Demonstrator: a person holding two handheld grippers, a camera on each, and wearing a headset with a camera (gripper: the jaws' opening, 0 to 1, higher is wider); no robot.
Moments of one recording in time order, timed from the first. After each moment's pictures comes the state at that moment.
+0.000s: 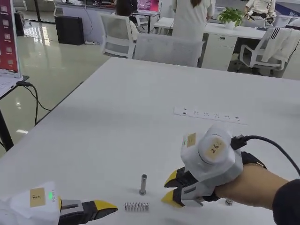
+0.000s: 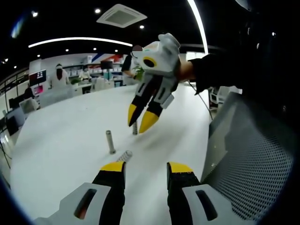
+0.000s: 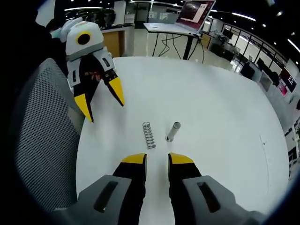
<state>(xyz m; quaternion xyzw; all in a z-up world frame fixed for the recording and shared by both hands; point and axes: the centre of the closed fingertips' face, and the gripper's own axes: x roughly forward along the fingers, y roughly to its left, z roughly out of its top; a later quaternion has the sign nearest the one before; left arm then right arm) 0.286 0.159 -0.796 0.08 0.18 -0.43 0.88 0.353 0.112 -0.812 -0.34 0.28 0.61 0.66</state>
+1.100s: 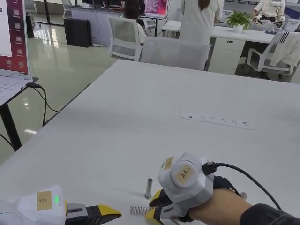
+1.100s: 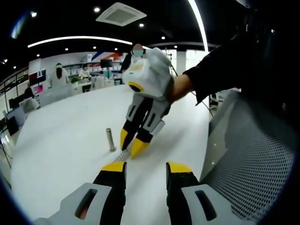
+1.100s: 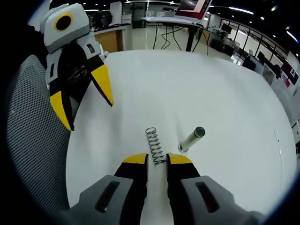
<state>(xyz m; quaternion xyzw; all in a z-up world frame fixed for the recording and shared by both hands) 0.283 0.163 -0.798 0.09 0.18 -0.43 0.88 0.349 0.147 -0.860 -0.33 0.30 0.61 0.65</state>
